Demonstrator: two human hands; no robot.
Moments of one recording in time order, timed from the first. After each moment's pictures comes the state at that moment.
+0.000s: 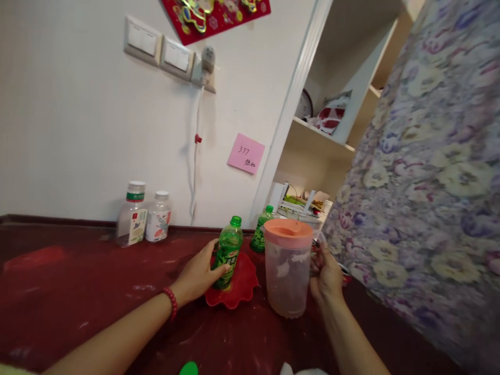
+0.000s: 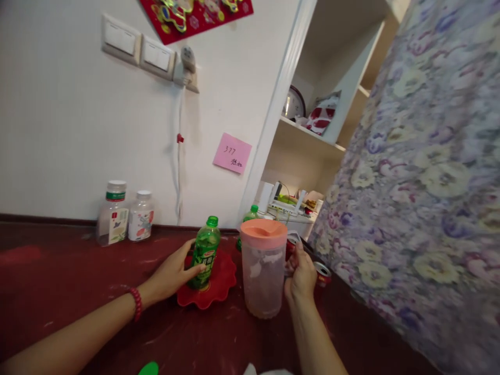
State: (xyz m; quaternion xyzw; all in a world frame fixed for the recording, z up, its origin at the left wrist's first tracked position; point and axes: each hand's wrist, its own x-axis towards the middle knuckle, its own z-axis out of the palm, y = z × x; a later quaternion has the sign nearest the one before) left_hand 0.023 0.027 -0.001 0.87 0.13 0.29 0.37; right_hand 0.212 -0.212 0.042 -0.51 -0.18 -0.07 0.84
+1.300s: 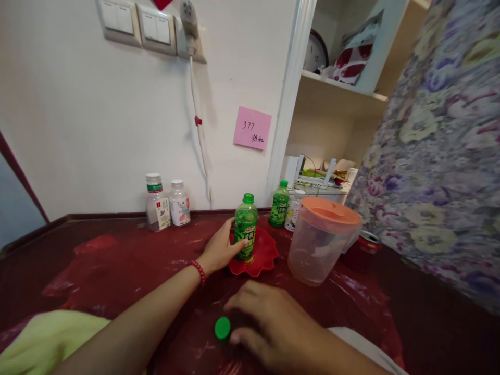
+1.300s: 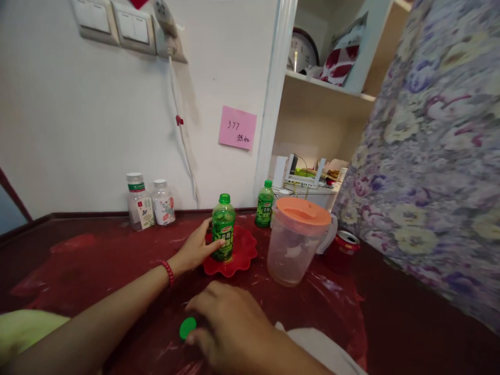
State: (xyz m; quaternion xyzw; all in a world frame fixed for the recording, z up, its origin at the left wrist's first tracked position) left_hand 0.026 0.024 0.000 0.88 0.12 0.30 0.36; right_hand 0.037 -0.196 0.043 -0.69 -0.66 0.15 0.28
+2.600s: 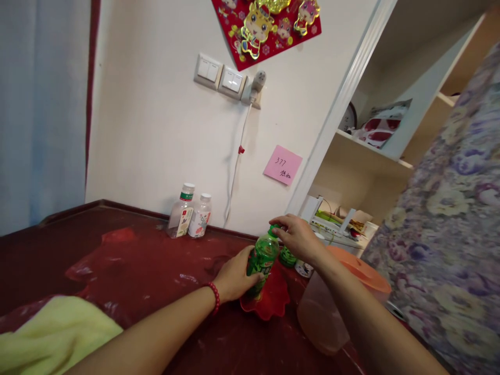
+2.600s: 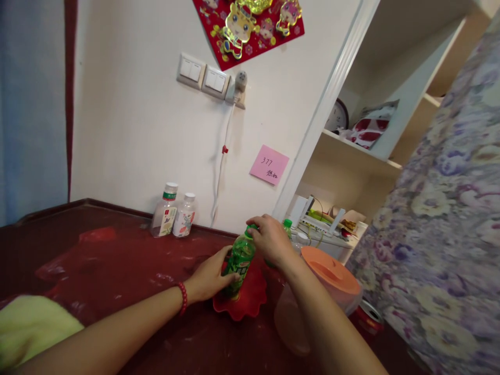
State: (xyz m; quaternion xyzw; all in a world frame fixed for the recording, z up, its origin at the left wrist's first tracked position) left_hand 0.018 0.022 -0.007 0.86 0.14 0.30 0.39; right_hand 0.146 -0.088 0.140 -0.78 -0.57 -0.11 0.24
